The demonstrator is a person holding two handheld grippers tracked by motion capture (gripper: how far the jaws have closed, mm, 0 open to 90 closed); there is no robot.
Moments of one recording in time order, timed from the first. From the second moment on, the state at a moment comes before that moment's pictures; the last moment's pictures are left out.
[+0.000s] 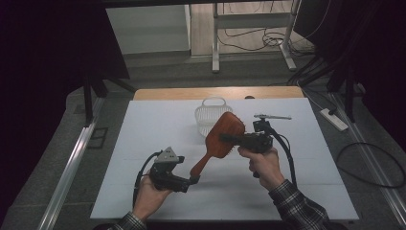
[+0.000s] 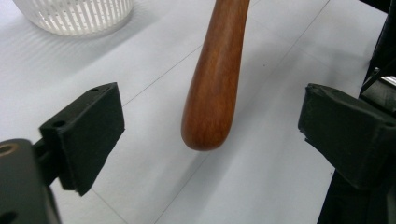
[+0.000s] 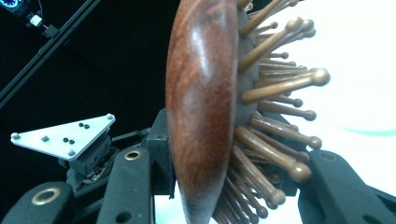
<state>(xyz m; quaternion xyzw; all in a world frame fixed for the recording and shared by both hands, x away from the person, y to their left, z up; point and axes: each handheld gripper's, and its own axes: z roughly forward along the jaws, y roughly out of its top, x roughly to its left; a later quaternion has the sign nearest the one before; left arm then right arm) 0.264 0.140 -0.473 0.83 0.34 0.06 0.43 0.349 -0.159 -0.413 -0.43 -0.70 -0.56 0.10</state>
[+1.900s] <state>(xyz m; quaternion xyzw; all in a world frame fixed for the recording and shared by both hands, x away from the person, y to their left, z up) 0.216 0.215 -0.479 0.81 0.38 0.09 0.44 0.377 -0.154 -0.393 -0.43 -0.68 -0.59 0.07</state>
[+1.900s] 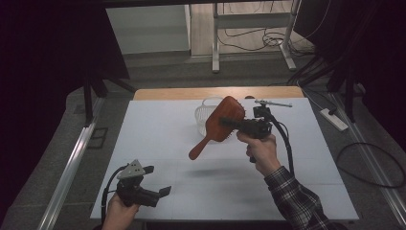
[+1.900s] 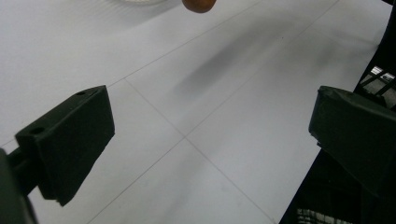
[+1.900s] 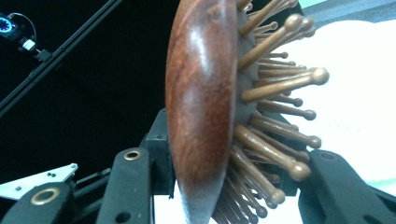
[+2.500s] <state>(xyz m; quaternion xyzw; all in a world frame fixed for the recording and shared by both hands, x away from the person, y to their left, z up) 0.201 0.238 -0.481 0.79 0.40 0.10 0.45 0.394 -0.155 -0.386 -0.44 -0.68 -0.59 0.05</state>
